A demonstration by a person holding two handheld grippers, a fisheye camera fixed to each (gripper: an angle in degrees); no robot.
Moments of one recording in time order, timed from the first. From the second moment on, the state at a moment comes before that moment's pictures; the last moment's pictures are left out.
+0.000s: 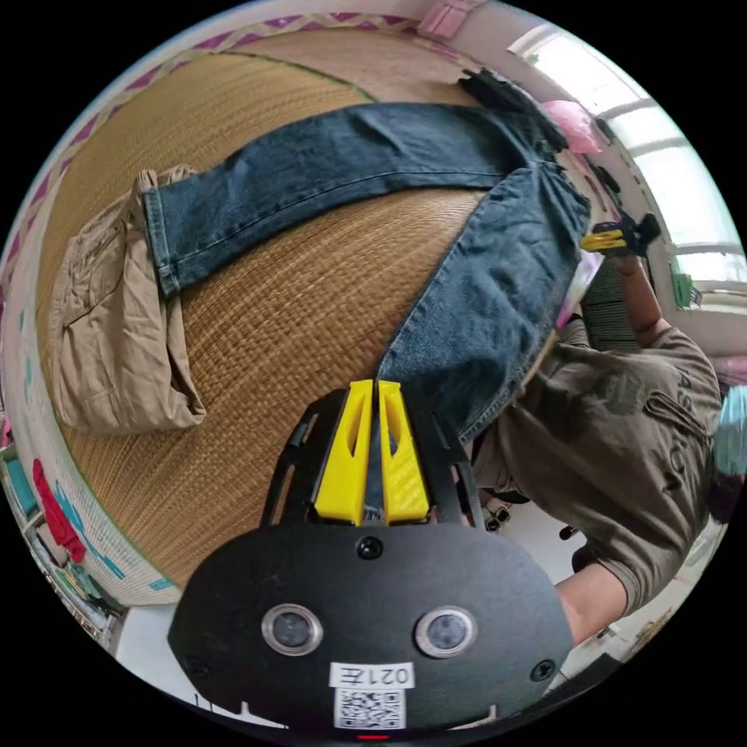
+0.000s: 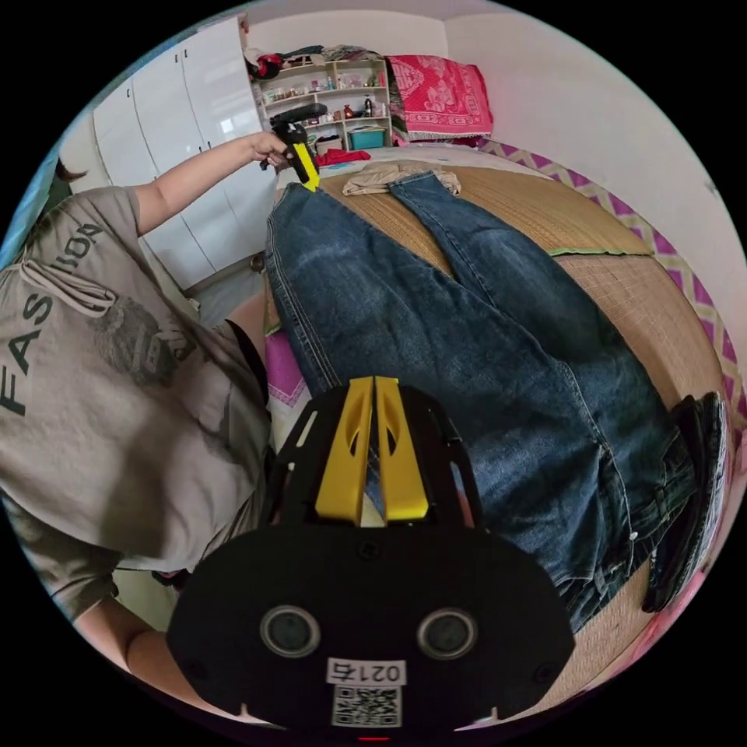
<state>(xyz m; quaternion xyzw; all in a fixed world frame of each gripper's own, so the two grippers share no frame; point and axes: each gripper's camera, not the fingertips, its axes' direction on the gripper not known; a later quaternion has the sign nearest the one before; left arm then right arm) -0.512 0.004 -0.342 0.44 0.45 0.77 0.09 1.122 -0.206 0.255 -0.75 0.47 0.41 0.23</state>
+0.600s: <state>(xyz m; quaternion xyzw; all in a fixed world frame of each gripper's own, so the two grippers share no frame) -0.486 -0.136 -0.226 0.49 0.62 0.59 0.15 0.969 -0.185 0.327 -0.74 0.56 0.37 0.06</state>
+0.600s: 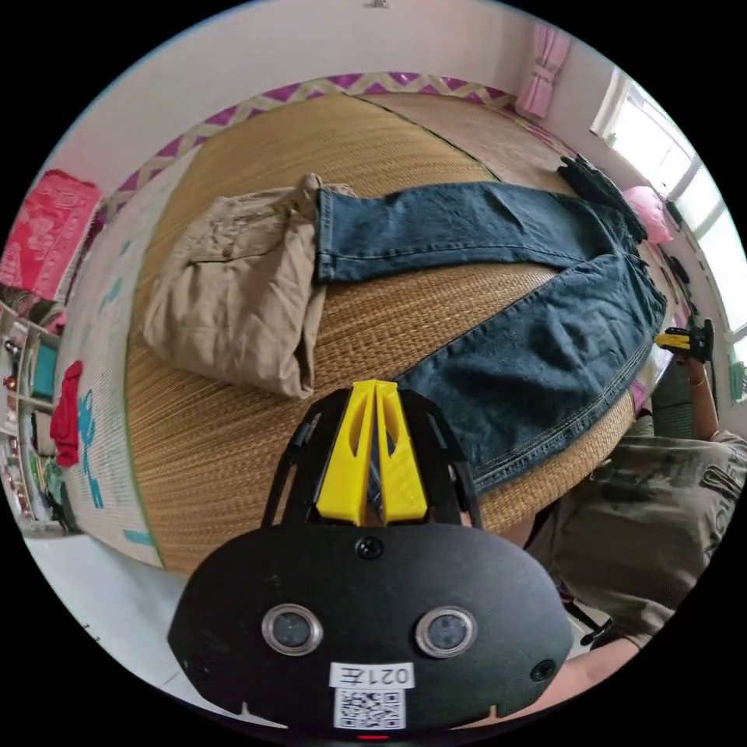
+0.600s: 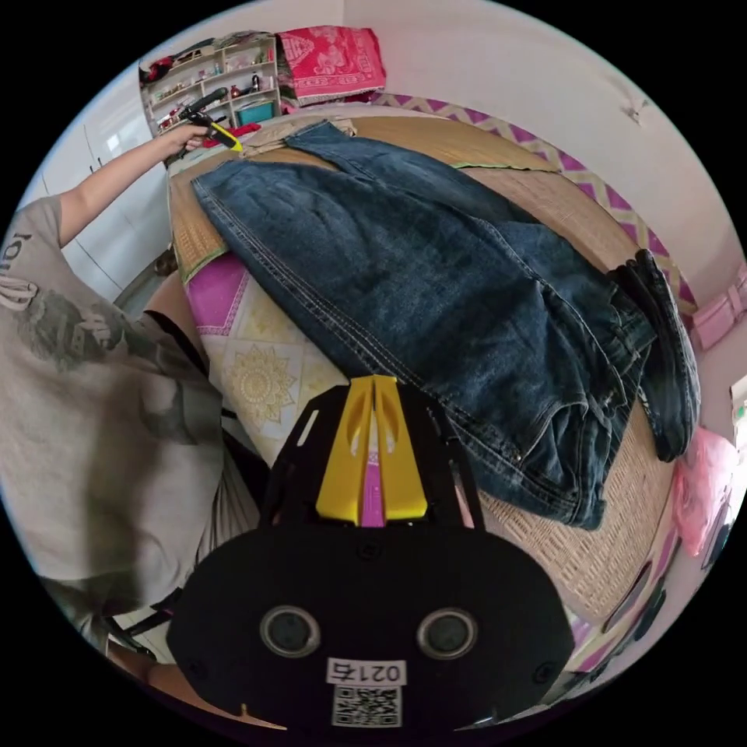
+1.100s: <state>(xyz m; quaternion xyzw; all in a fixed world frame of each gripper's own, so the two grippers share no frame) -0.336 -0.187 0.087 0.13 0.86 0.48 0.08 0.688 -0.357 0.365 -0.29 0.92 0.27 0.06</state>
